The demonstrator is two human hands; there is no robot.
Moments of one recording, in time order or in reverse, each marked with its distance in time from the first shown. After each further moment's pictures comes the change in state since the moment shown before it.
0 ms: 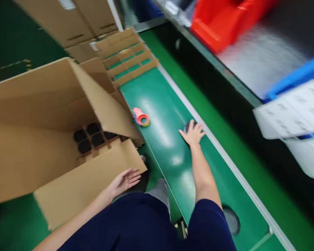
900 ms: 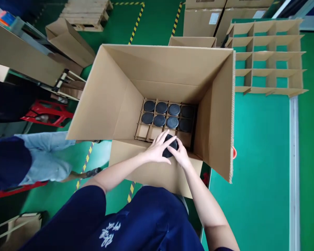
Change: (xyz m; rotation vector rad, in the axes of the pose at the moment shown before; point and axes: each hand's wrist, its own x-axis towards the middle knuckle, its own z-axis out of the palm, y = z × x) left_hand -0.038 0.181 -0.180 1.140 0.359 1.049; right_hand -0.170 -0.445 0.058 1.031 -0.941 -0.466
